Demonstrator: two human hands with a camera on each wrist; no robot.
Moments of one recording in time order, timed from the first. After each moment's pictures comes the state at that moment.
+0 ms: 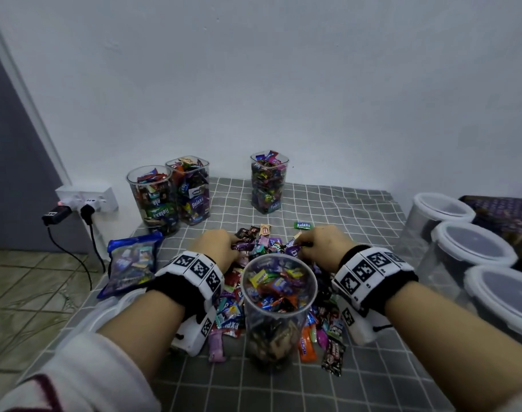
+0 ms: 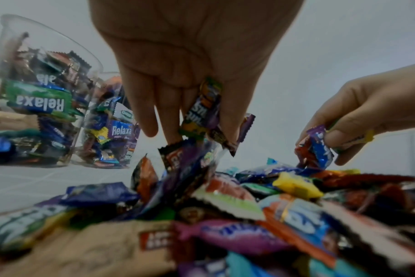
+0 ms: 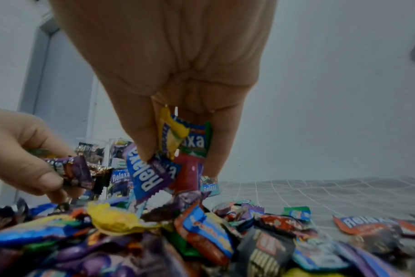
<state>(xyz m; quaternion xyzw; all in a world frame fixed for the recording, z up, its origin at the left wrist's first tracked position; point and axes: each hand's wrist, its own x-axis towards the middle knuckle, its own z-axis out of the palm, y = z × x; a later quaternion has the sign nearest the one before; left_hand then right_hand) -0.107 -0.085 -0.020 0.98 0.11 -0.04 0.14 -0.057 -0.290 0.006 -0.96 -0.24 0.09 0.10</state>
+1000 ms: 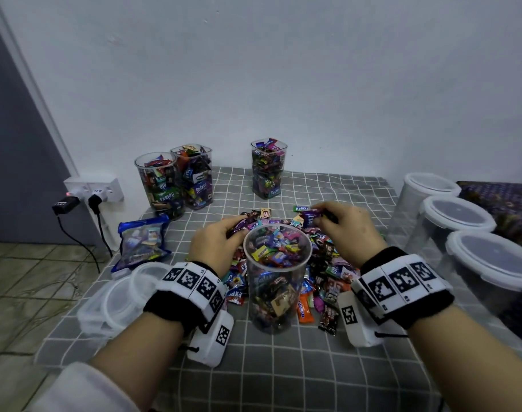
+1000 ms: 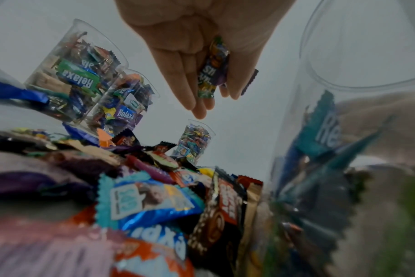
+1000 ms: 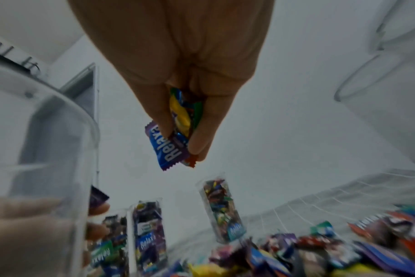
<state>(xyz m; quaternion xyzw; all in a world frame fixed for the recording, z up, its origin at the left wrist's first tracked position) -0.169 -0.105 -0.039 0.87 0.11 0.19 0.44 -0.124 -0.321 0.017 -0.91 -0.21 -0.08 0.35</state>
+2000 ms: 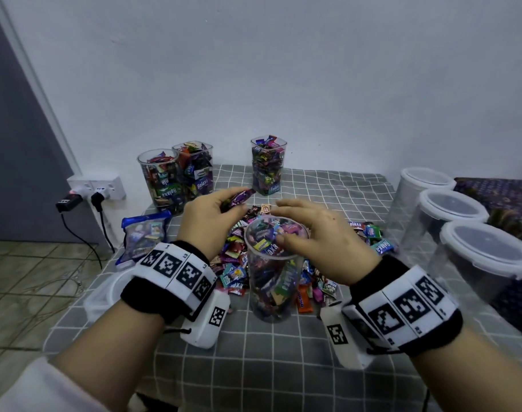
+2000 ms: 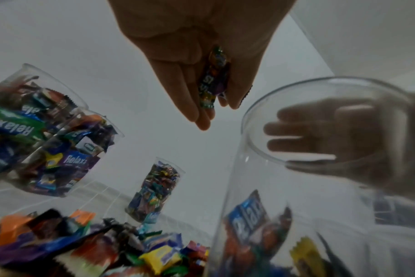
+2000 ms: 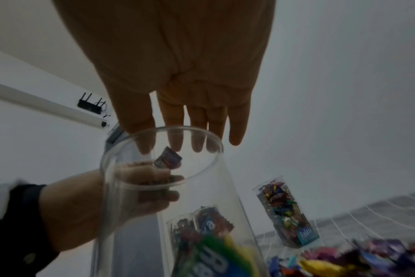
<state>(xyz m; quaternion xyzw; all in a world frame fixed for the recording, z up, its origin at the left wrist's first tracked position) -0.196 -0.111 0.010 0.84 0.04 0.27 0.48 -0.186 -0.301 0.040 -0.88 -0.37 -0.05 0.31</state>
